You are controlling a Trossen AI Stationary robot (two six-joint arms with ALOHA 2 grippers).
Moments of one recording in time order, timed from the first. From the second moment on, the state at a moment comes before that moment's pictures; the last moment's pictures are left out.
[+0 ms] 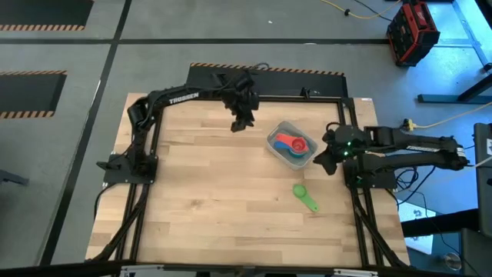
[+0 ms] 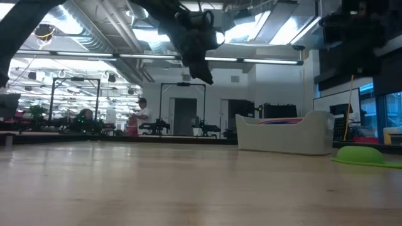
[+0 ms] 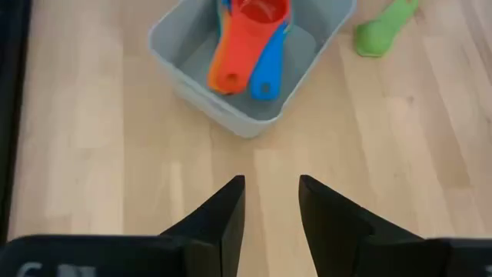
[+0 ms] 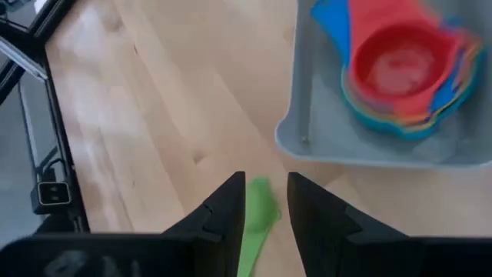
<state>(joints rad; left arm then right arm) 0.50 1.95 1.78 -0.86 0.46 0.43 -0.09 0.67 0.66 -0.83 -0.11 0.70</state>
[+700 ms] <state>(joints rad) 0.41 1.95 1.78 -0.86 0.33 0.43 0.19 0.67 0.43 -0.23 -0.12 0.85</state>
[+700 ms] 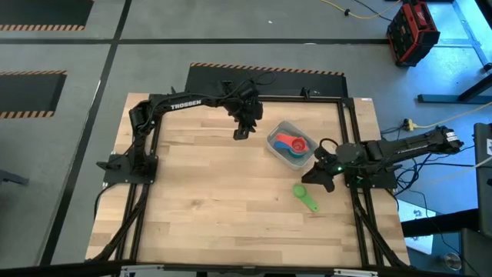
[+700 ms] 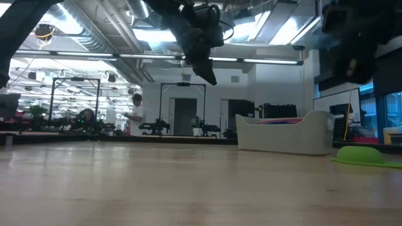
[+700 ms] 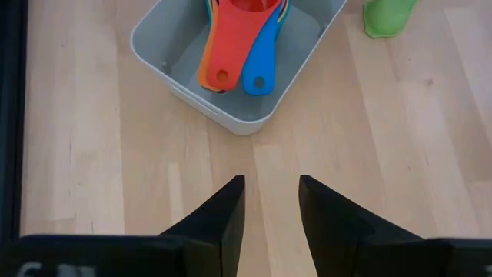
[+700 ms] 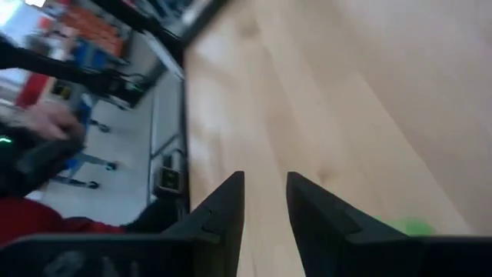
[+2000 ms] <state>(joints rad) 0.31 1.95 1.78 -0.85 0.30 0.40 0.61 0.89 0.44 0.00 -0.18 1.31</state>
